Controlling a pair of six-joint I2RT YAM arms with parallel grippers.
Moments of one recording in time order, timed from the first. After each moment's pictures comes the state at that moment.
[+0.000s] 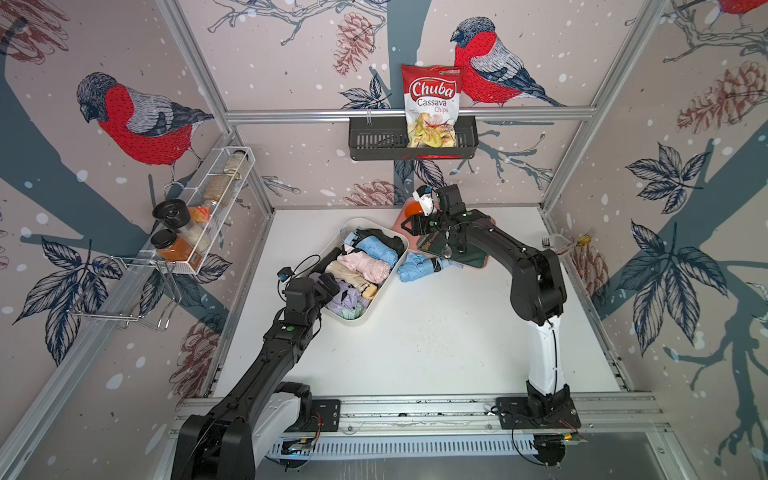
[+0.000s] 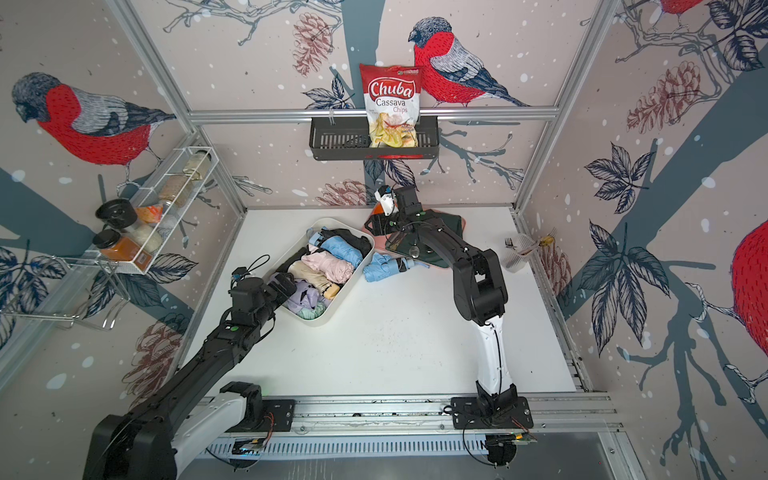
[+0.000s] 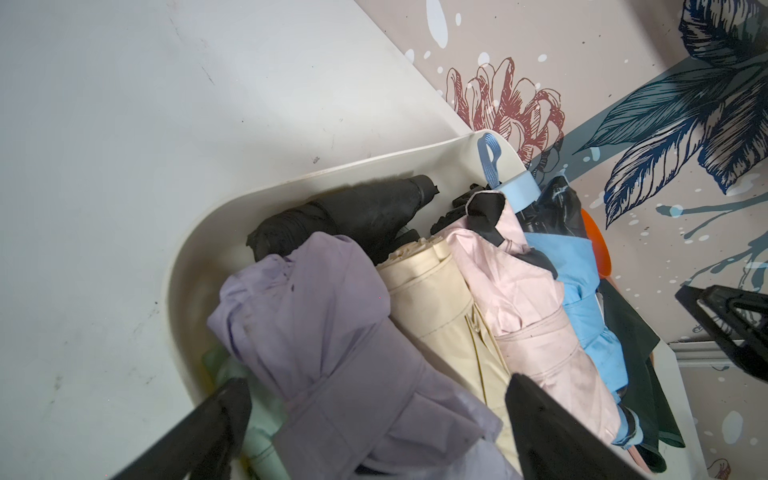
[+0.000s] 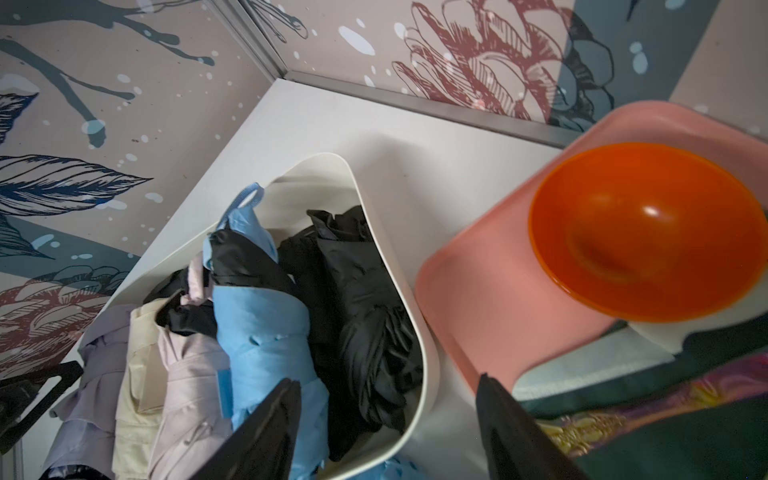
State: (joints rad) left arm -0.15 0.95 0.41 0.00 -0.11 -0.78; right arm 0.49 2.16 1.84 -0.37 -0.43 0.13
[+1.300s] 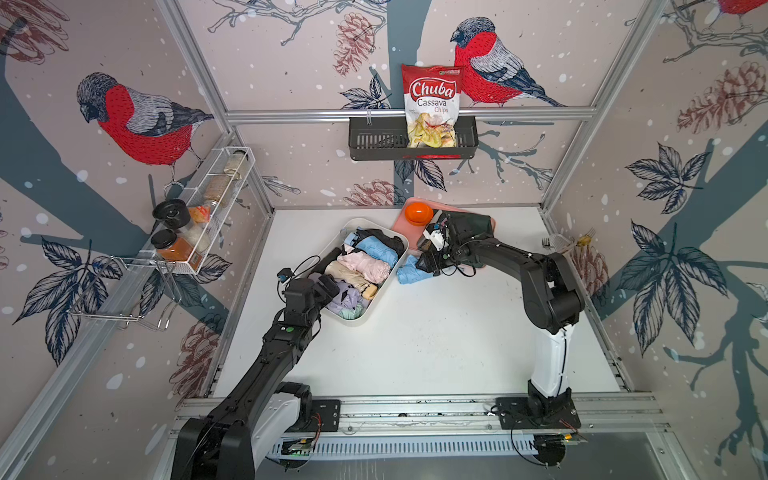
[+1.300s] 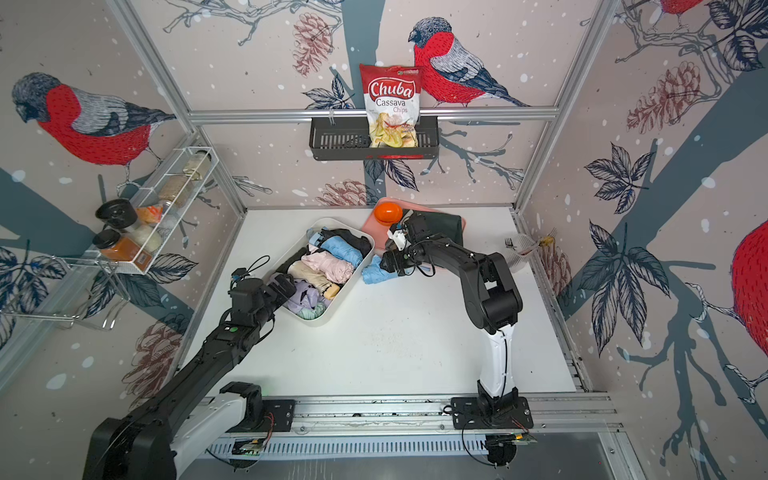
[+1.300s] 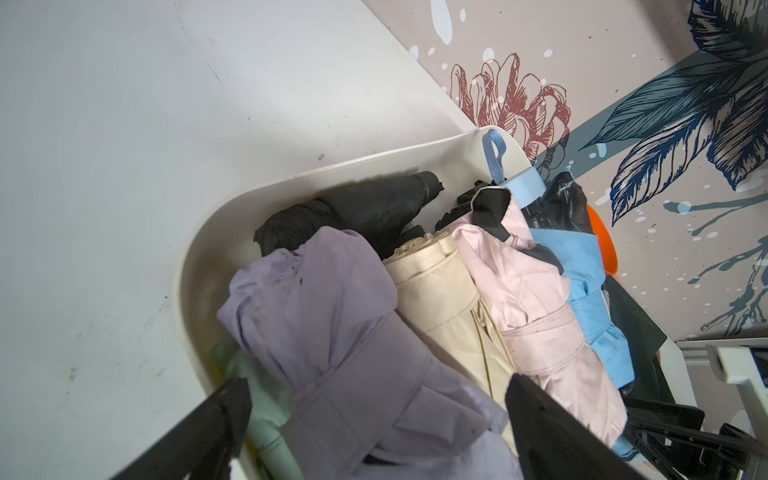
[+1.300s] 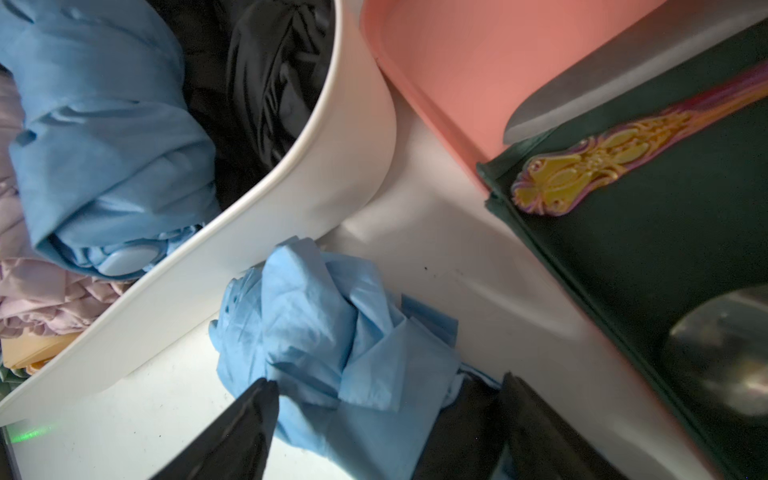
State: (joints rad) left arm -0.15 0.94 0.41 -0.03 -0.11 -0.77; right arm 0.47 2.04 1.44 -0.42 -0.44 0.01
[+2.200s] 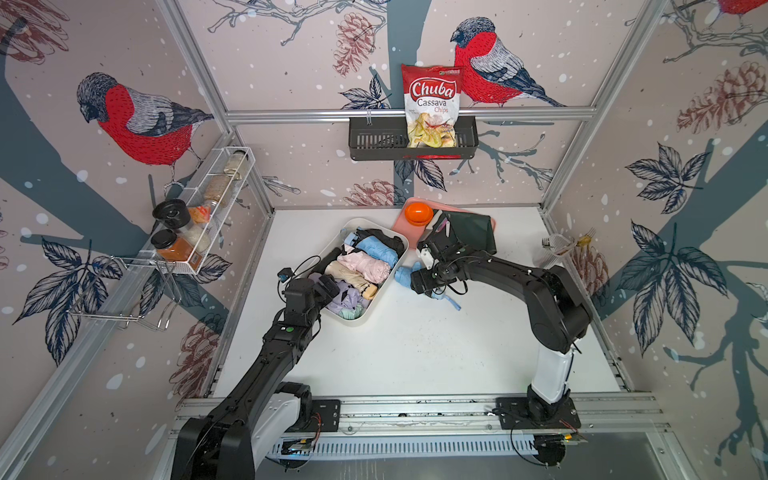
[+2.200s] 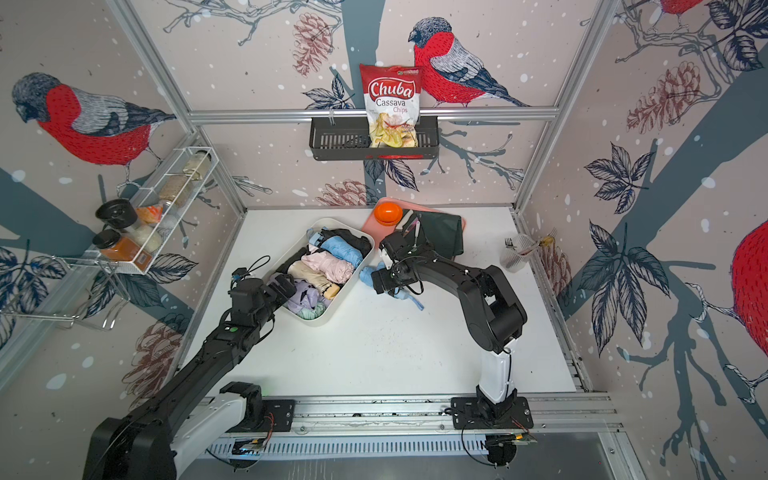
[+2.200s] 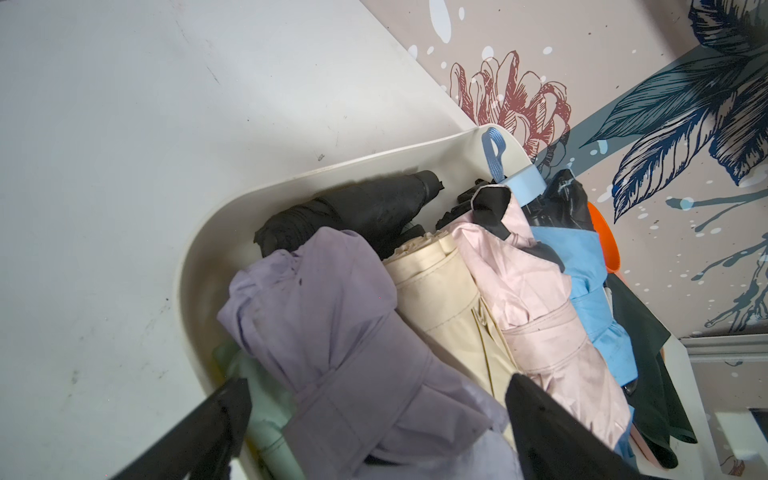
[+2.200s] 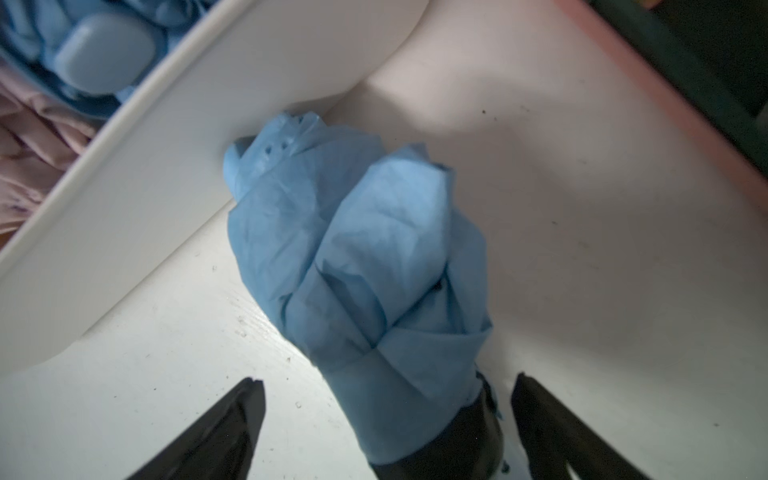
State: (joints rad) left arm -0.15 0.94 0.41 -0.02 -0.11 -0.76; right arm 0.69 1.90 1.35 -0.57 -0.09 0.15
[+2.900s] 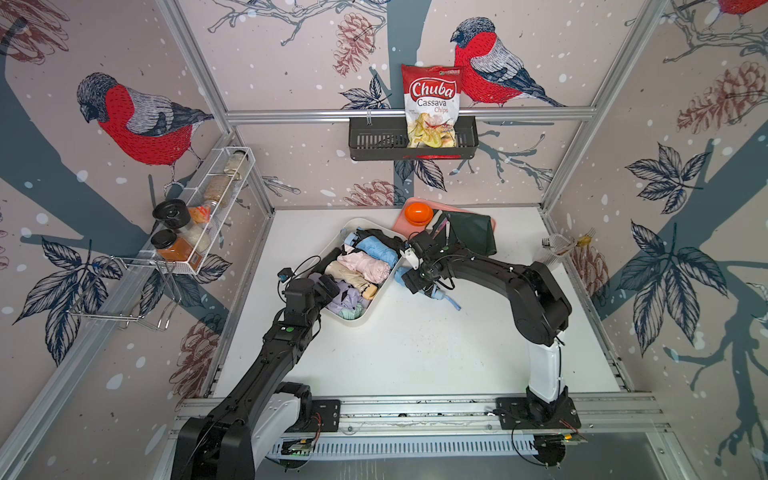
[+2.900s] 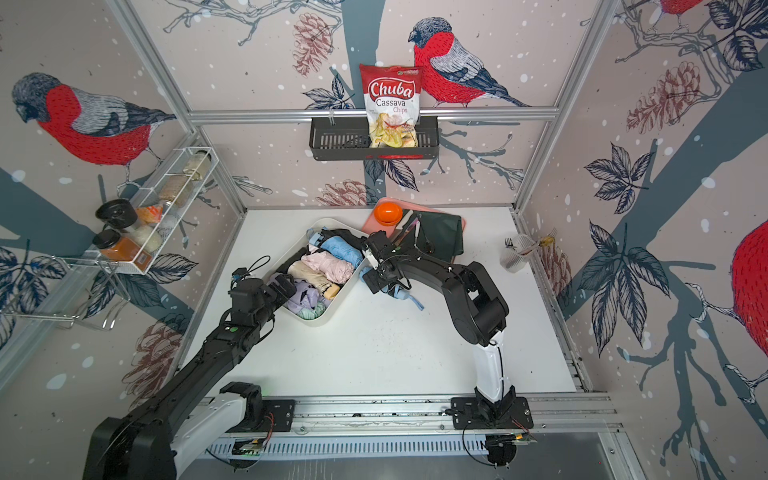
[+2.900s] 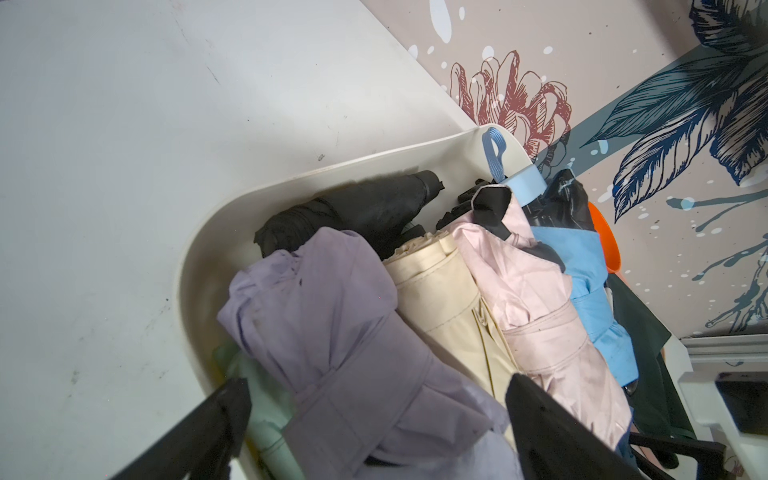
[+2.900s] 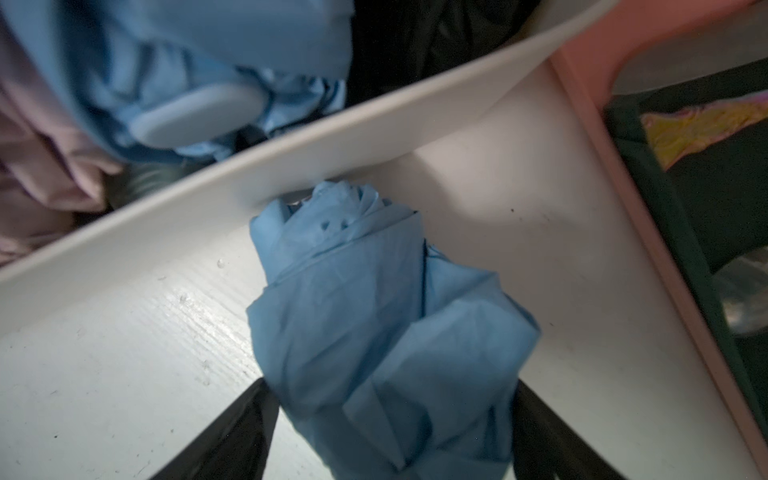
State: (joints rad) left arm -0.15 0.94 0.41 -0.02 -0.11 -0.76; right arm 0.74 2.02 1.49 -0.59 0.01 -0.04
